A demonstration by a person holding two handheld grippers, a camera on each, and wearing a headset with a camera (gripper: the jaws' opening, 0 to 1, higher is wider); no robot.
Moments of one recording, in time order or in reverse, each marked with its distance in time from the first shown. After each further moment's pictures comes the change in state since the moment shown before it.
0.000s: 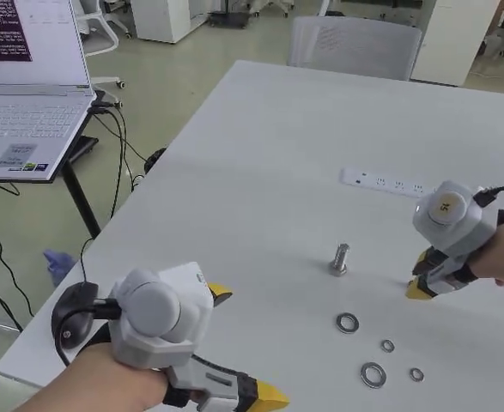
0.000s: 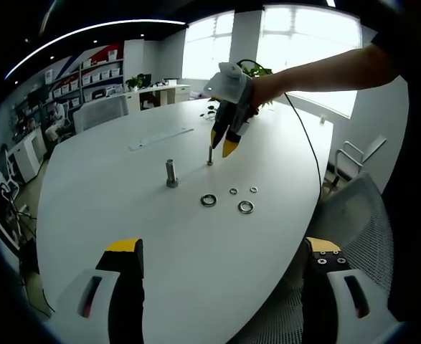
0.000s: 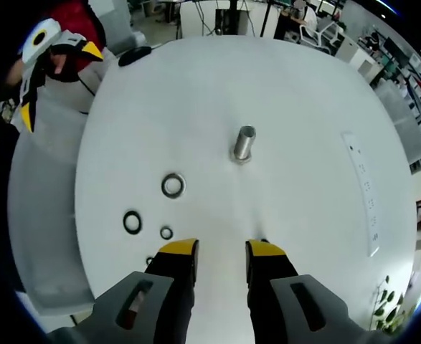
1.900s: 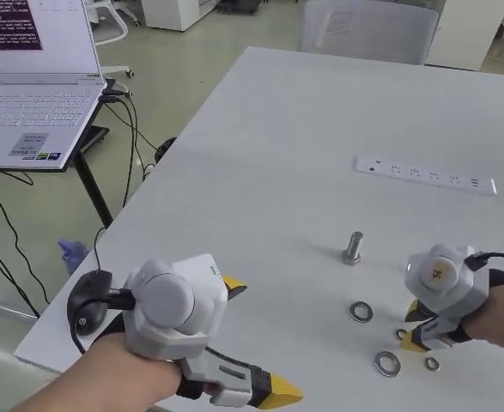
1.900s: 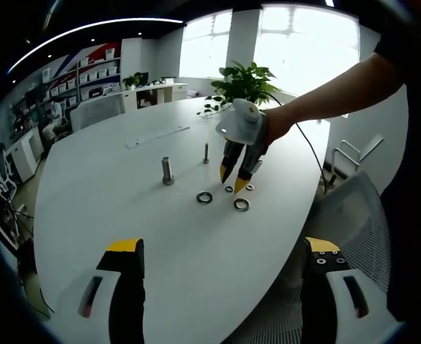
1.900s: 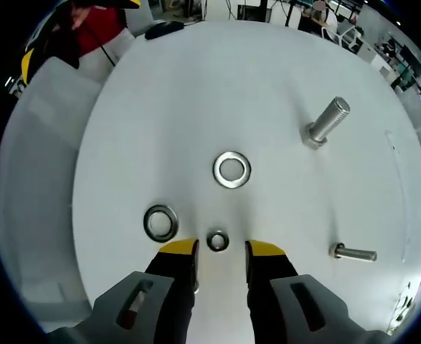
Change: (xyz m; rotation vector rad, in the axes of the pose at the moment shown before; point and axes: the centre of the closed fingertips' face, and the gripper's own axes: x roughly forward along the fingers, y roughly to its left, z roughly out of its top) left arm 0.000 -0.004 -0.004 -0.001 0.009 -0.020; right arm 0.071 0.053 -0.024 -0.059 0.003 0.063
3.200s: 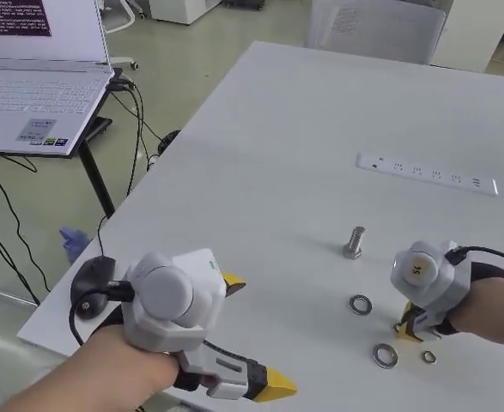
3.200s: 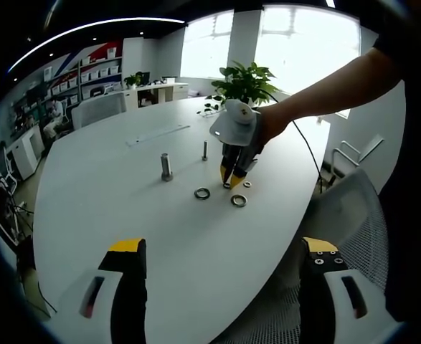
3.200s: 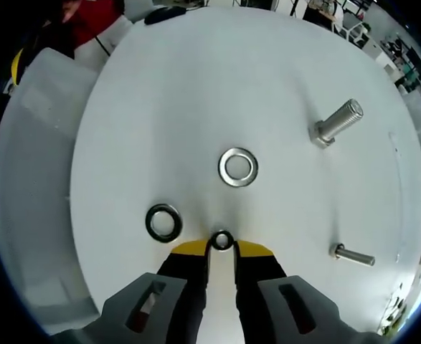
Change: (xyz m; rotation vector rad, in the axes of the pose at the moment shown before) left arm -0.005 -0.007 -0.009 -0.010 -0.001 0.003; right arm 0.002 0.005 -0.002 -0.014 0.100 -0.017
